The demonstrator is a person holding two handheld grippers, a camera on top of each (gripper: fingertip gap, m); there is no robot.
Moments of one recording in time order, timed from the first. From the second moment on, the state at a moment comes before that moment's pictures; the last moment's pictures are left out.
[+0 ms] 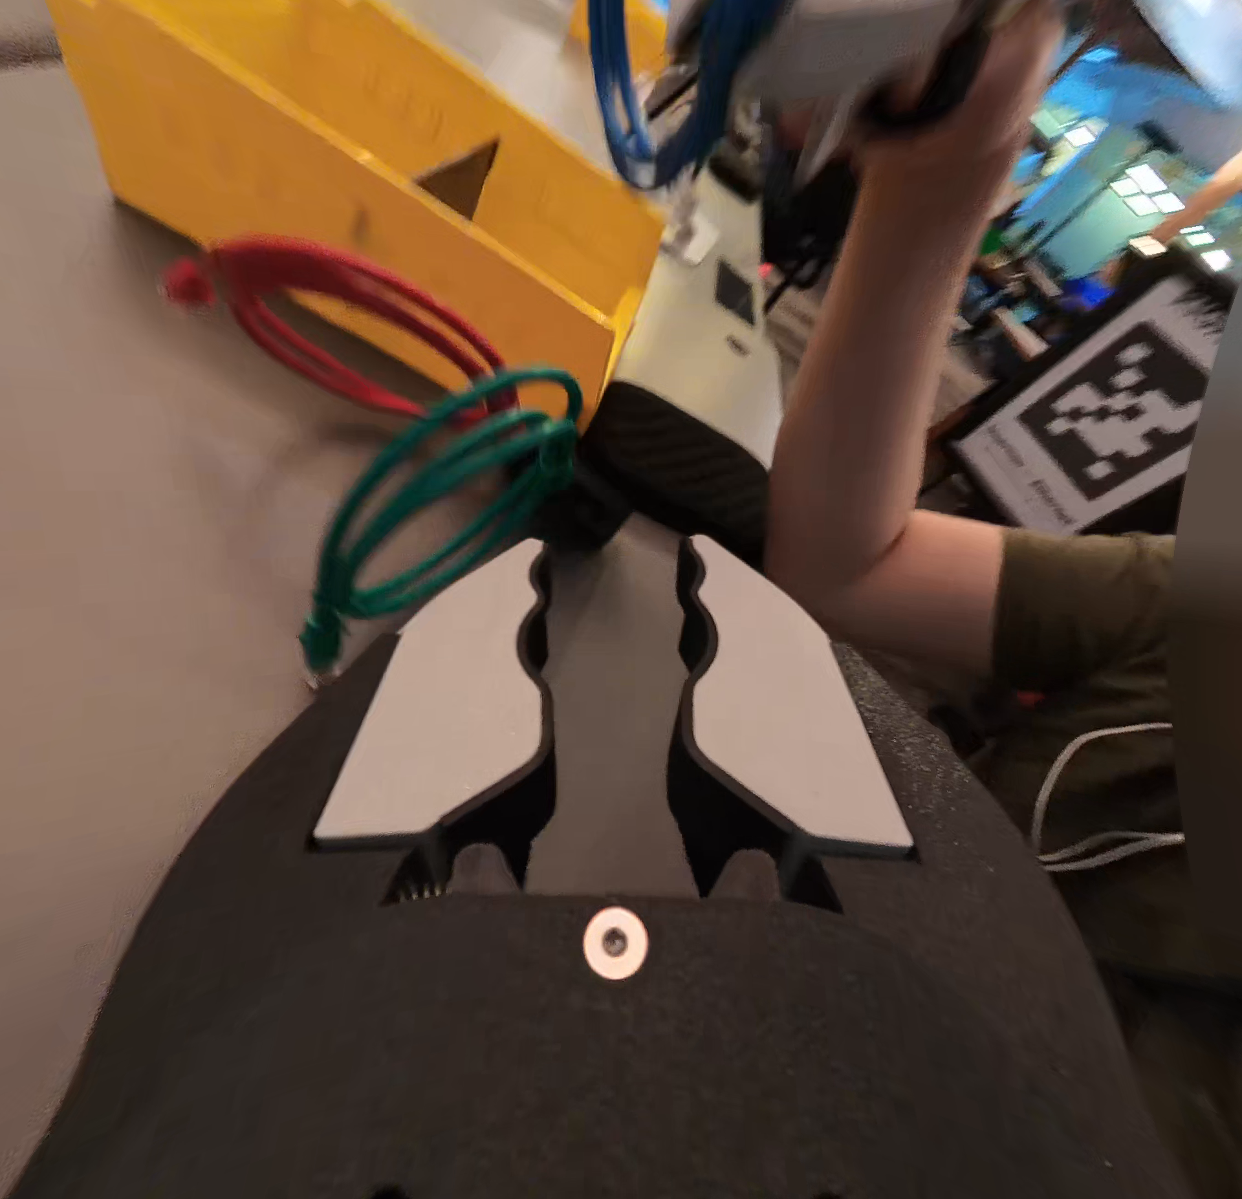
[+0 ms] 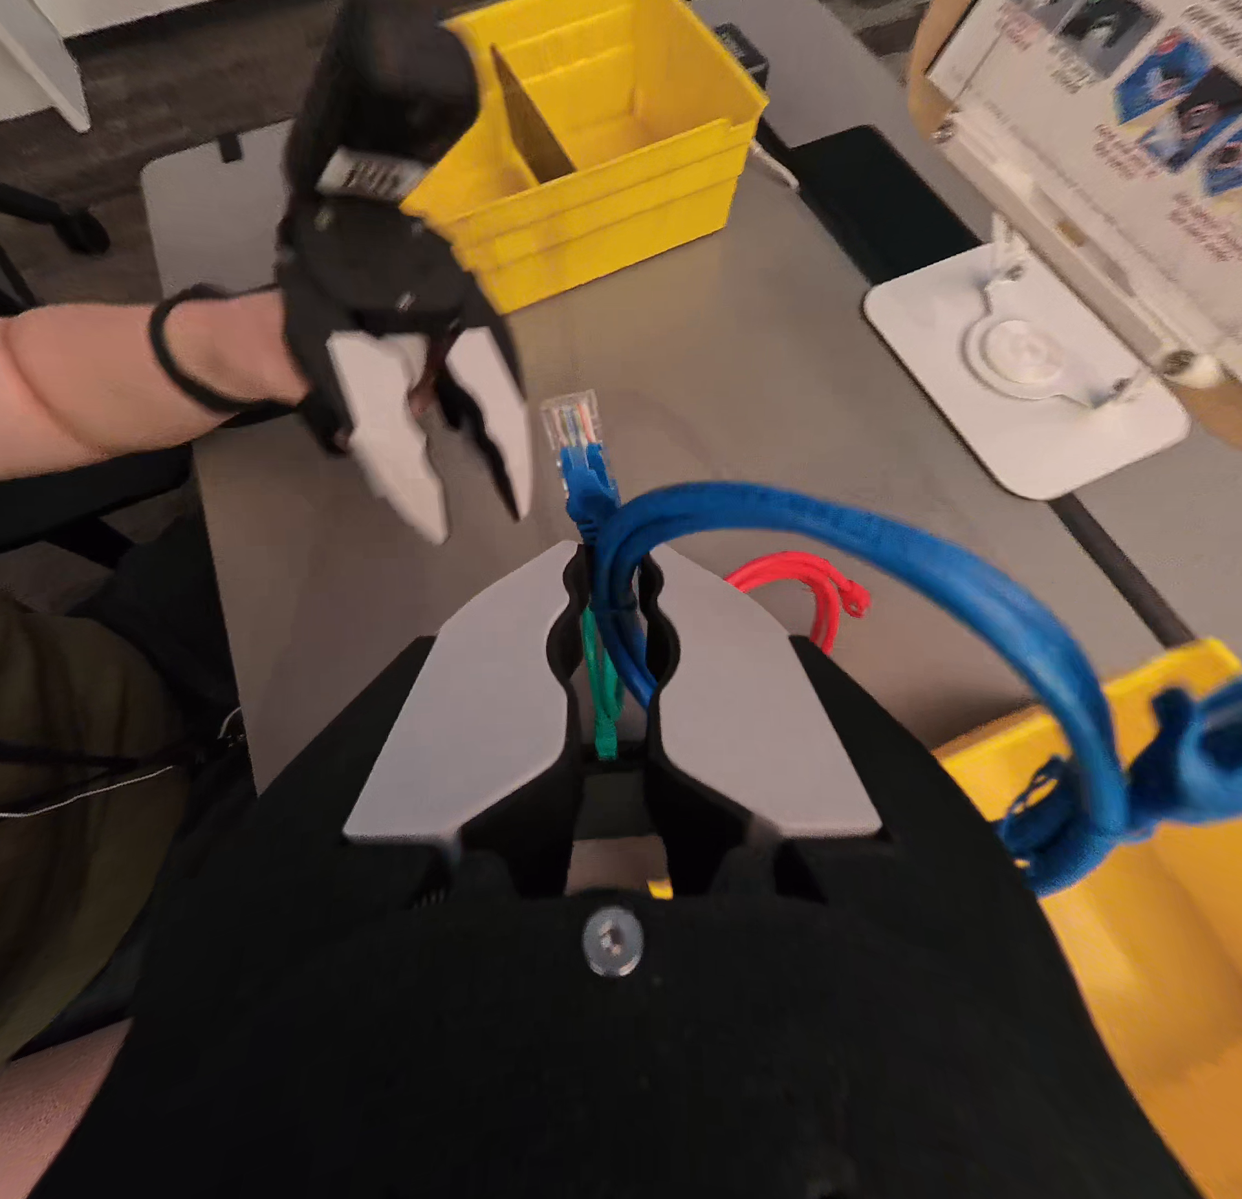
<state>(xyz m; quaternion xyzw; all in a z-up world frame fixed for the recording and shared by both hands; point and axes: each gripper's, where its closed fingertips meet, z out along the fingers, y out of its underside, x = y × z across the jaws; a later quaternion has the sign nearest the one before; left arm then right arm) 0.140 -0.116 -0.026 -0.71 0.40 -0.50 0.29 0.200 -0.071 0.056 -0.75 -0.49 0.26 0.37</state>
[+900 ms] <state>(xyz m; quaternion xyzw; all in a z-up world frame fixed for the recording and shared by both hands) 0.271 -0.121 -0.145 -0.87 0.20 -0.21 0.39 0.267 -0.106 0.107 -0.67 -0.47 0.29 0.50</state>
